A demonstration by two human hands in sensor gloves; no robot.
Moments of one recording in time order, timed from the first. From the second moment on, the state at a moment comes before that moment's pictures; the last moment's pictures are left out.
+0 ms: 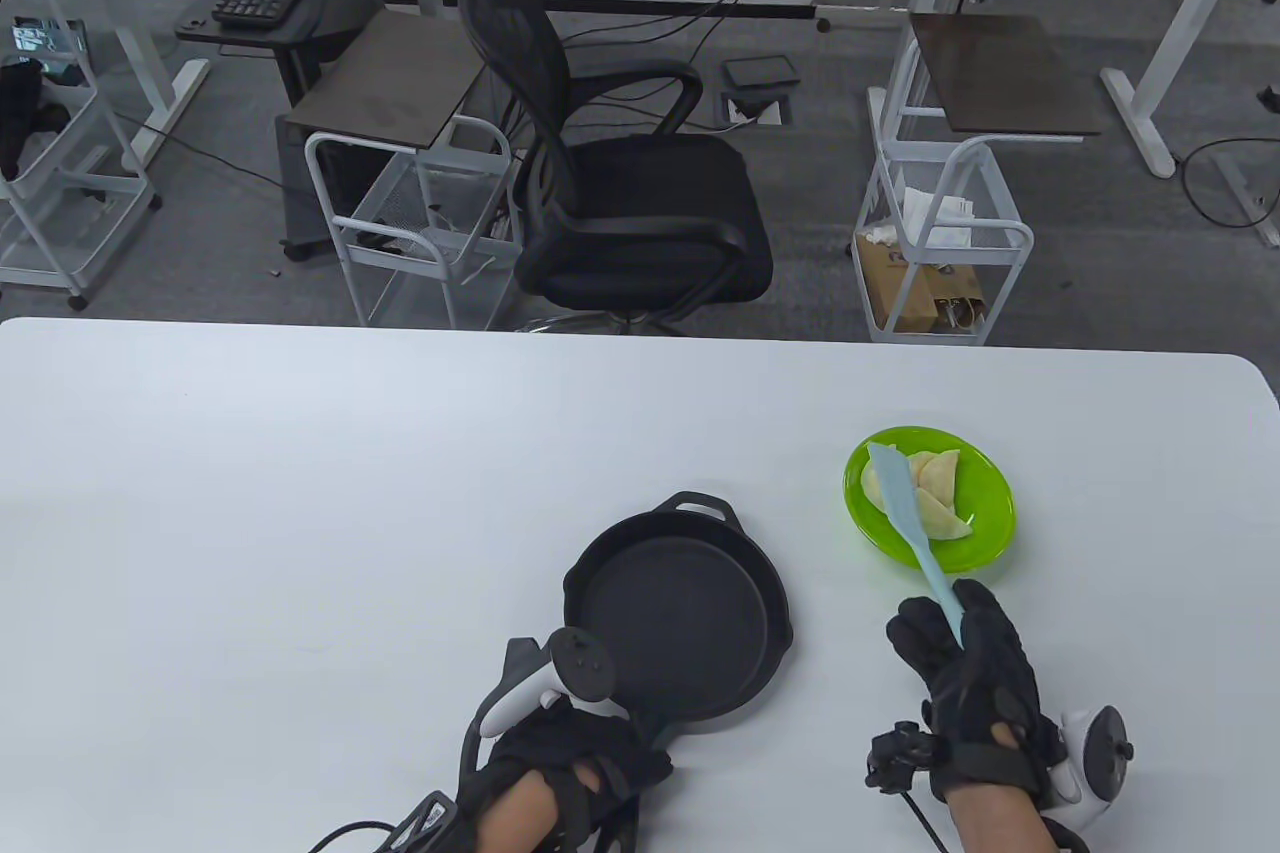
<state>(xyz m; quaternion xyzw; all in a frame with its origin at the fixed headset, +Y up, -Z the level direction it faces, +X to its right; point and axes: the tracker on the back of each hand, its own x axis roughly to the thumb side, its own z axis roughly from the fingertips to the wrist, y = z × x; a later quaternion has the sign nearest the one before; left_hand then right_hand) -0.101 -0.785 -0.288 -0.43 -0.06 0.20 0.88 0.276 -0.758 -0.267 -0.12 -0.11 0.54 0.82</state>
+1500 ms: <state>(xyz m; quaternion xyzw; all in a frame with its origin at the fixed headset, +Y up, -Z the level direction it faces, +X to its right) -0.118 -0.740 -0.280 -0.28 0.03 0.12 0.95 0.241 -0.732 -0.285 0.02 -0.02 0.93 0.36</state>
